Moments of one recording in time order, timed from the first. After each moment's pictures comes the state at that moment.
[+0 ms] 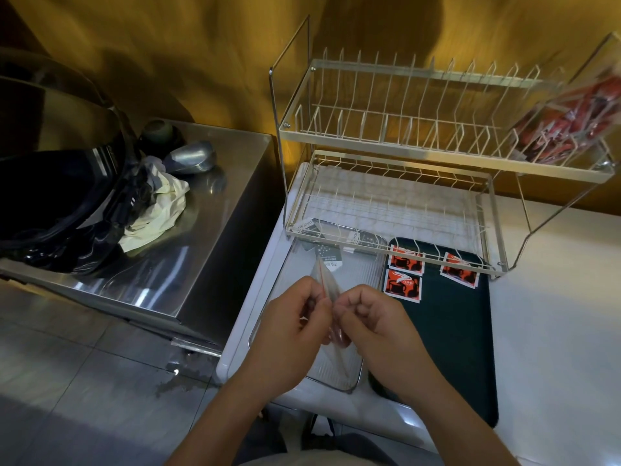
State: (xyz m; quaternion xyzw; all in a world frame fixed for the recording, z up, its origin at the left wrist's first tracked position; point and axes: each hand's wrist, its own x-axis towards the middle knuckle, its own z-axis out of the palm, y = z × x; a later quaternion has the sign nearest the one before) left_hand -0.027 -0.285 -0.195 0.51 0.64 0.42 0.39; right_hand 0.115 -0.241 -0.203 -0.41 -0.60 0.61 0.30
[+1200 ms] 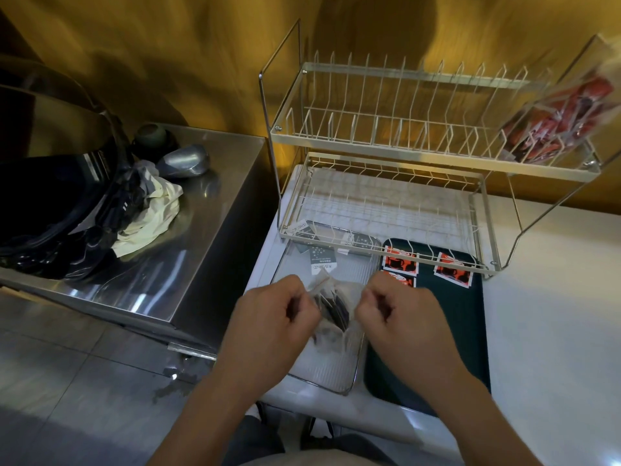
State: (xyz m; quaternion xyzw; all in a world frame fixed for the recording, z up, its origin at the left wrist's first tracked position) left_hand -0.040 -0.284 -0.180 0.61 0.69 0.33 0.21; right_hand 0.136 -0.230 -0.179 -0.48 -0.80 0.26 0.24
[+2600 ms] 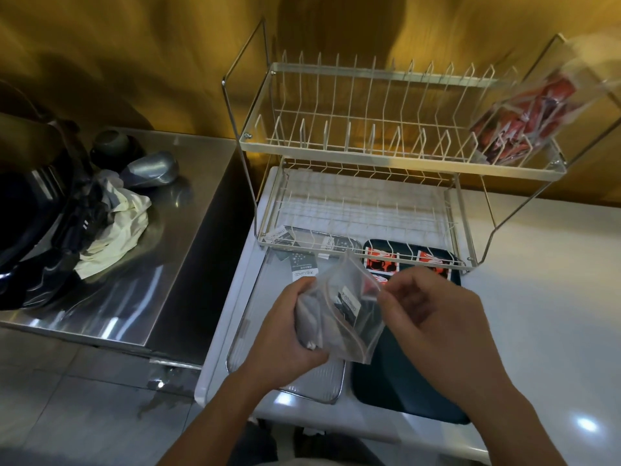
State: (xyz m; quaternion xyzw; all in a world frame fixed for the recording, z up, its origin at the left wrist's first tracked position) left_hand -0.032 -0.251 -0.276 0.59 0.61 0.35 0.40; right_hand 0.167 -0.225 -0.150 -0.56 -0.72 0.26 0.31
